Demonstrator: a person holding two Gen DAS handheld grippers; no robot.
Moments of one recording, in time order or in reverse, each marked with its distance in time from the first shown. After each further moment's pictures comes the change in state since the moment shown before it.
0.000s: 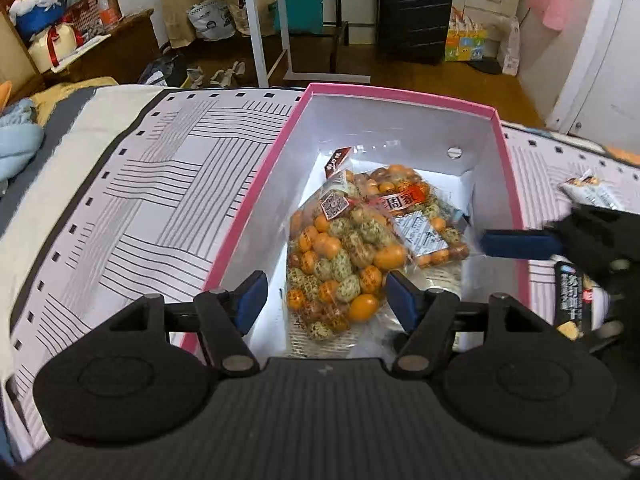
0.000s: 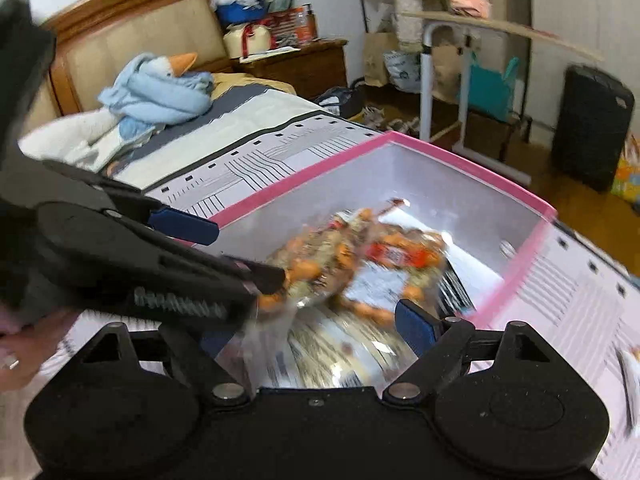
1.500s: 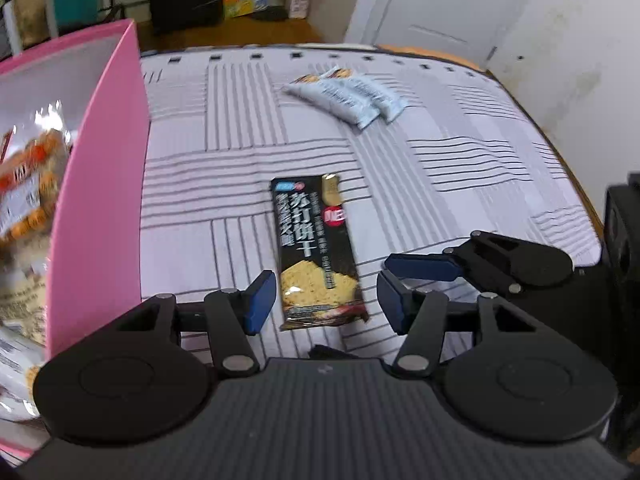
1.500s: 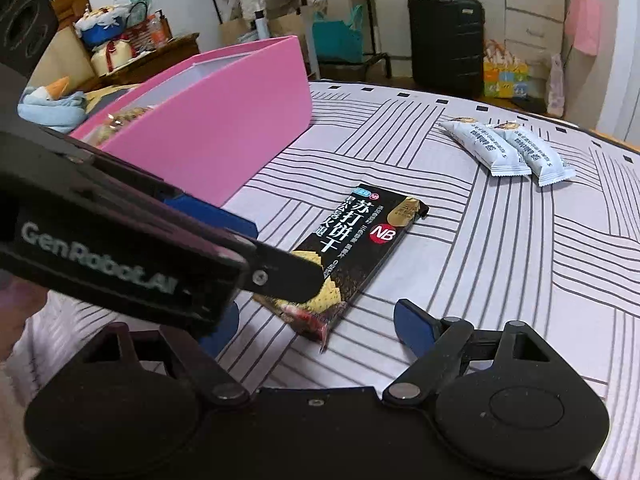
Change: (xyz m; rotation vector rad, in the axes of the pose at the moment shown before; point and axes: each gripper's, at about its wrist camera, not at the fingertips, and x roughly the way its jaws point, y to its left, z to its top) left arm 0.046 -0.185 -0.060 0.295 0.108 -0.512; right arm -0.037 -0.085 -0.164 0.272 -0.012 -0.290
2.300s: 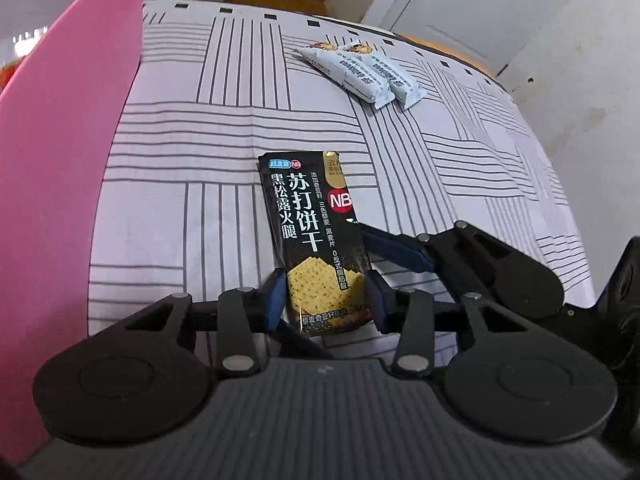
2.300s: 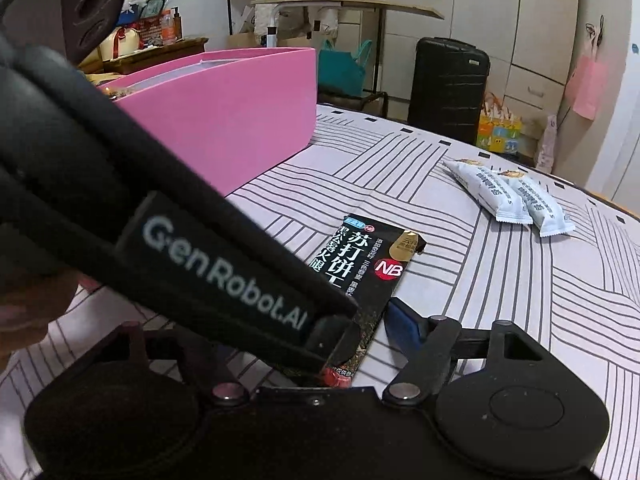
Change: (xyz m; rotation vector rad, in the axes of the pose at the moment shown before) left arm 0.034 0.012 -0.005 -0.163 0.044 -0.087; right arm 0.006 0.022 -0.009 -0.139 -0.079 -0.095
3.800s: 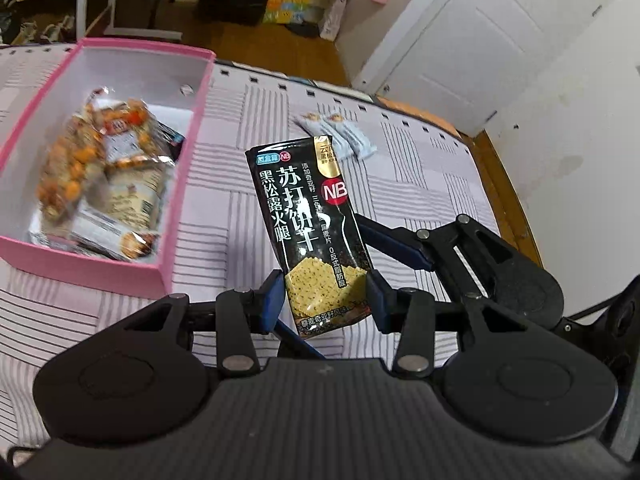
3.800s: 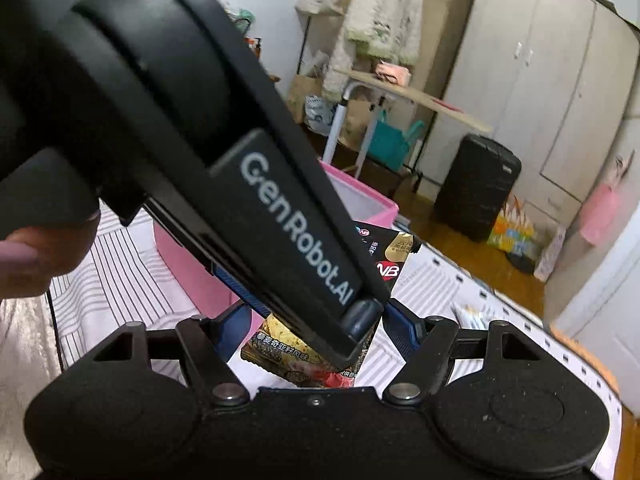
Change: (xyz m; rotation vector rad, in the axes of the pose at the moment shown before) left arm -0.203 -0.032 -0.027 -0.092 -0.103 0.006; right arm -0.163 0.120 0.055 -0.284 -0.112 0.001
